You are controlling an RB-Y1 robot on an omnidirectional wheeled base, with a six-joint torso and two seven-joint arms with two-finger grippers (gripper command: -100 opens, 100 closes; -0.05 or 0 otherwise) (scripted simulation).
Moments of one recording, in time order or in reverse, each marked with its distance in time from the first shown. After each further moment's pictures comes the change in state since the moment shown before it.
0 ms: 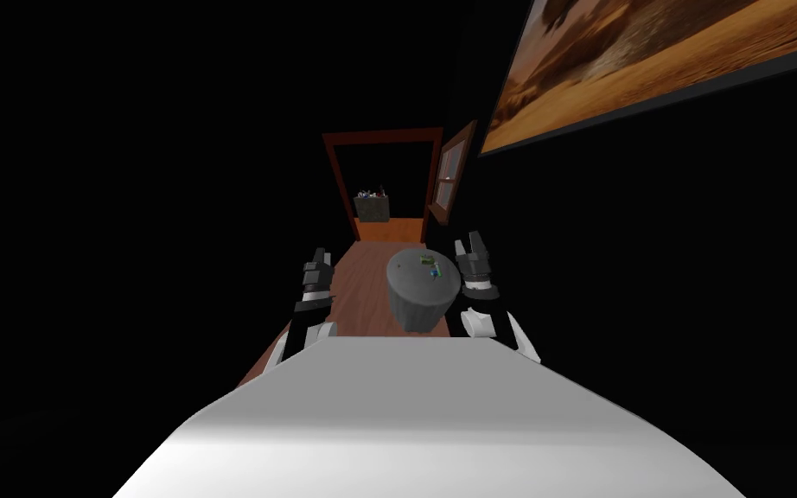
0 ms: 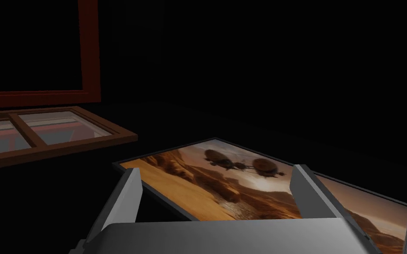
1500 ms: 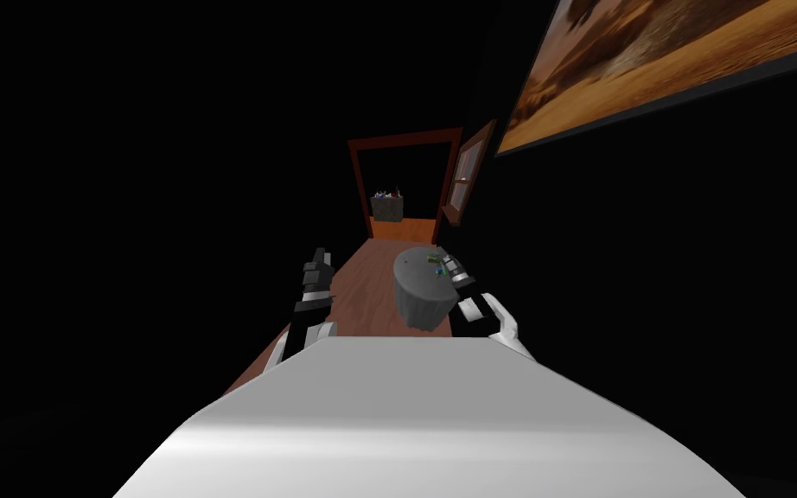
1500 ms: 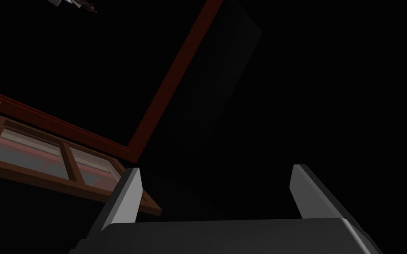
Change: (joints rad) left arm 0.000 0.000 0.000 0.000 0.000 0.000 0.000; right arm -0.232 -0.197 0.048 0.387 0.093 0.183 0.231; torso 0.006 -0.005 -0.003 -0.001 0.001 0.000
